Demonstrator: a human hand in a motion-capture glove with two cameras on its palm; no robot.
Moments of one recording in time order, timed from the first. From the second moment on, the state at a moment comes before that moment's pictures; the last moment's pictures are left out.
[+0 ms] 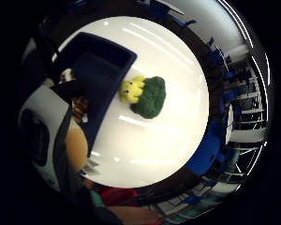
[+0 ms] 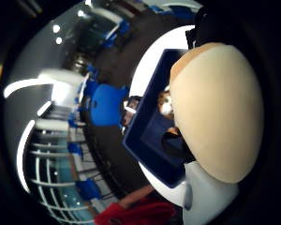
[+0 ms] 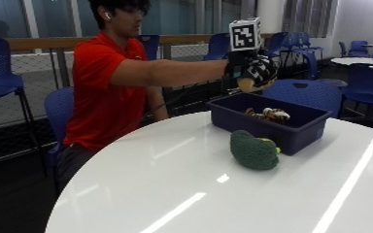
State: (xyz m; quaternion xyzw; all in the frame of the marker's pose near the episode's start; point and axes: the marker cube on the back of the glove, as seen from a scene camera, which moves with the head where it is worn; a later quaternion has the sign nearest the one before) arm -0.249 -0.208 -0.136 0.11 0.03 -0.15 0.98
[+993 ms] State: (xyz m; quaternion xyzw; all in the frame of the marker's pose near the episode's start) arm -0.043 -0.168 -0.109 0.05 0.06 -0.04 1.00
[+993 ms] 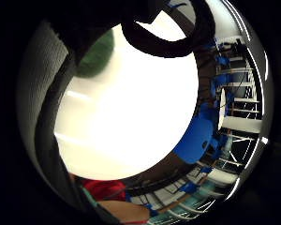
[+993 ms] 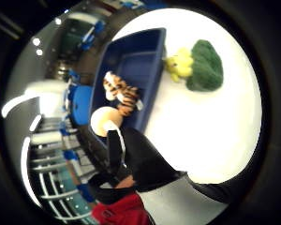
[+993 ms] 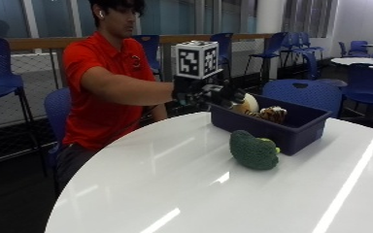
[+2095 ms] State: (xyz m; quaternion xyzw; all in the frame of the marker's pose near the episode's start) arm 0.001 -0.215 -0.041 0.02 0.08 0.00 1.00
